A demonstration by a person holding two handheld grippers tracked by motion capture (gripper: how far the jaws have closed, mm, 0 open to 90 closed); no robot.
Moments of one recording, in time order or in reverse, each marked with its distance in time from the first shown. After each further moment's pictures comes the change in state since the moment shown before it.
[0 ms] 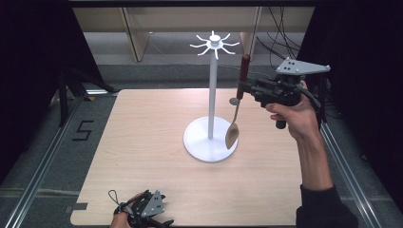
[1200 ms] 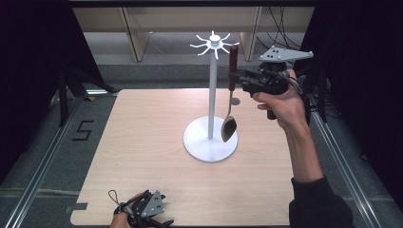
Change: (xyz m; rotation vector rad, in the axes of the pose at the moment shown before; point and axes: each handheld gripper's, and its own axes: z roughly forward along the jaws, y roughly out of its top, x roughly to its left) left arm 0.000 0.000 0.000 0.000 -0.002 0.002; right arm 0.009 0.023 0.027 0.066 -0.063 -0.014
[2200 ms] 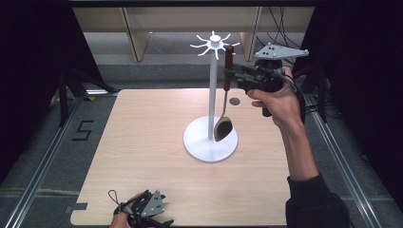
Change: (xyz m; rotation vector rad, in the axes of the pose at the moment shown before) left arm 0.000 0.000 0.000 -0.002 -0.001 0.000; right arm 0.004 0.006 0.007 -0.033 -0.027 -0.037
